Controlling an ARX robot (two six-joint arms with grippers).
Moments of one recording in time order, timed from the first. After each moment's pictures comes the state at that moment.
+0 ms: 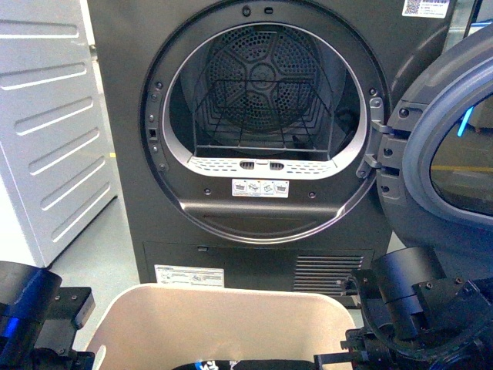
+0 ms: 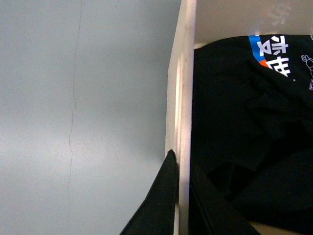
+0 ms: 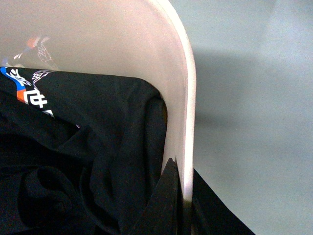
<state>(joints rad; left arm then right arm) -0.05 2.27 0.84 0.47 -0.05 -0.03 0.22 2.35 1.04 0.37 0.03 0.11</state>
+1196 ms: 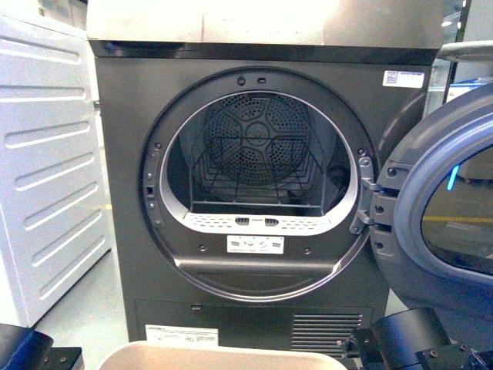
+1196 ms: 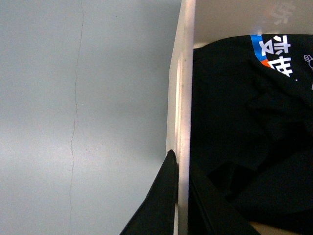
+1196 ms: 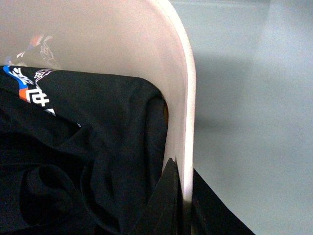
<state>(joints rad) -0.06 2.26 0.85 0.47 -0.06 -0.03 0.23 2.33 1.03 0.39 0.04 0.11</state>
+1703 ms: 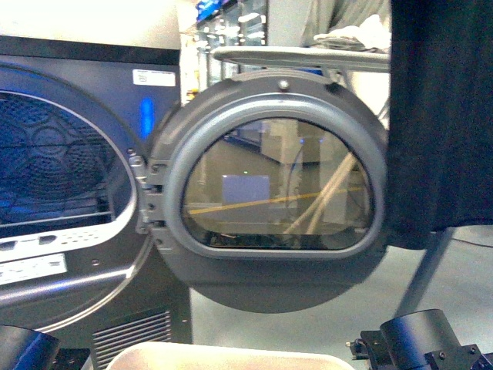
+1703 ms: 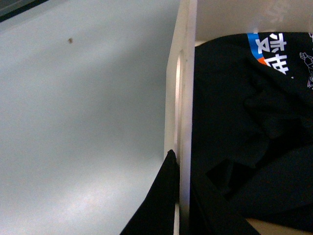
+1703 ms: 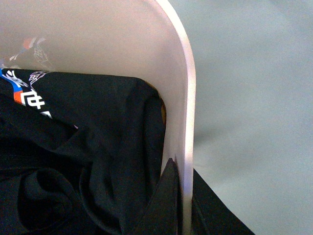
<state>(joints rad) -0.07 2.25 0.85 0.47 -0.05 -0.03 0.22 2.33 1.03 0.39 0.05 0.11</state>
